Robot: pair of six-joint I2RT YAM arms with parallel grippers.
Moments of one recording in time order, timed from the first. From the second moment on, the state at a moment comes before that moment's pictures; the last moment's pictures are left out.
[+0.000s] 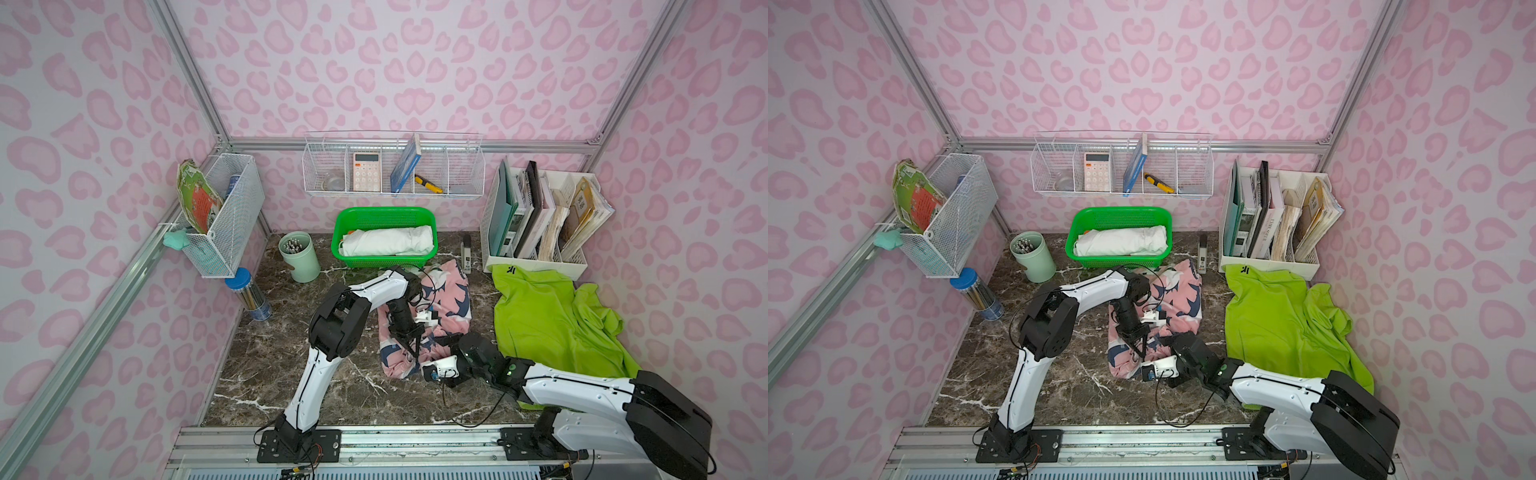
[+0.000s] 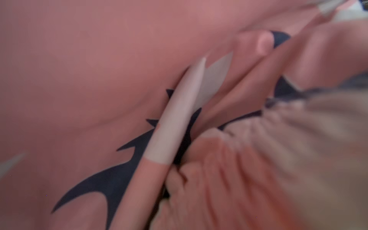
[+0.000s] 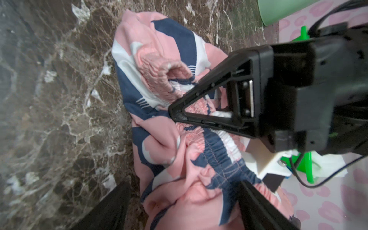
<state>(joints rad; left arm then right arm) -0.63 2.30 1.75 -1.37 0.65 0.38 0.95 1.22 0.41 0.12 0.03 -1.02</state>
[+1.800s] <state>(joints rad) -0.52 1.59 1.24 -1.01 0.46 0.21 0.65 1.40 0.58 -0.10 -0.37 -0.73</state>
